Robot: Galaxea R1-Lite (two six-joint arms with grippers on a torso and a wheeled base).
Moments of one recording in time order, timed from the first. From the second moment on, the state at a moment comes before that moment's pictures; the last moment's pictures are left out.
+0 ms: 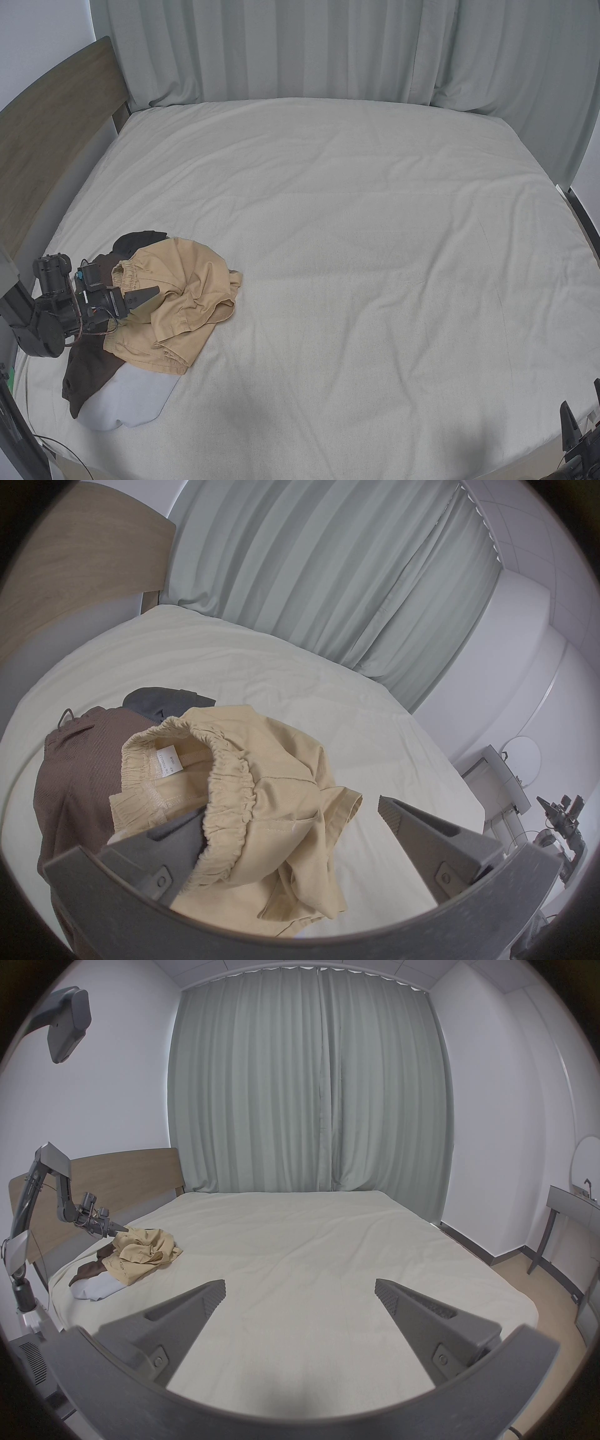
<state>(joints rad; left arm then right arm) 0.22 2.04 -0.66 -0.97 -0.72 -0.09 0.00 0.02 -0.02 0.00 0.01 0.00</state>
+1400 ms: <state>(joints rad) 0.12 1.85 -0.49 -1.12 -0.72 -0.21 0.00 0.02 -0.02 0.00 0.01 0.00</state>
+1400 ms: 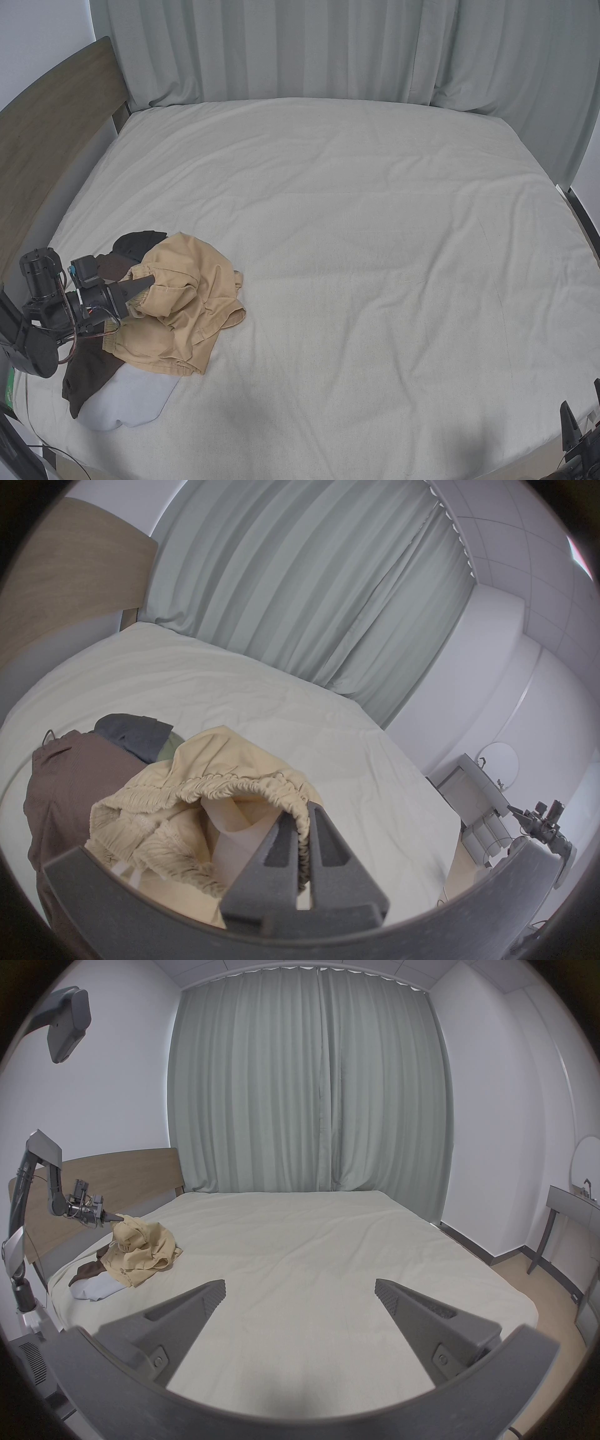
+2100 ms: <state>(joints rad) 0.00 1.79 -0.39 -1.35 -0.57 -0.42 0.00 0.02 -0.02 0.00 0.01 0.00</state>
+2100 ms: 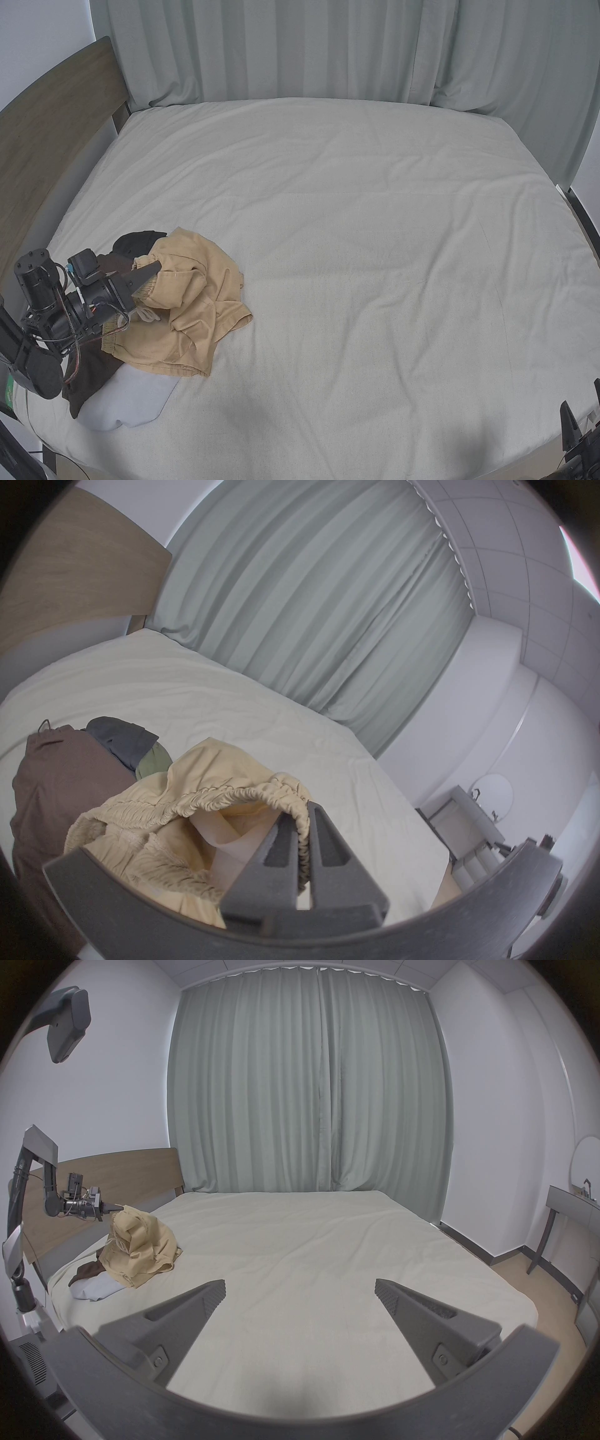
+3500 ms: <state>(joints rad) -0.49 1.48 -0.43 -1.39 0.09 -0.92 0.00 0.02 -0.02 0.00 0.01 0.00</state>
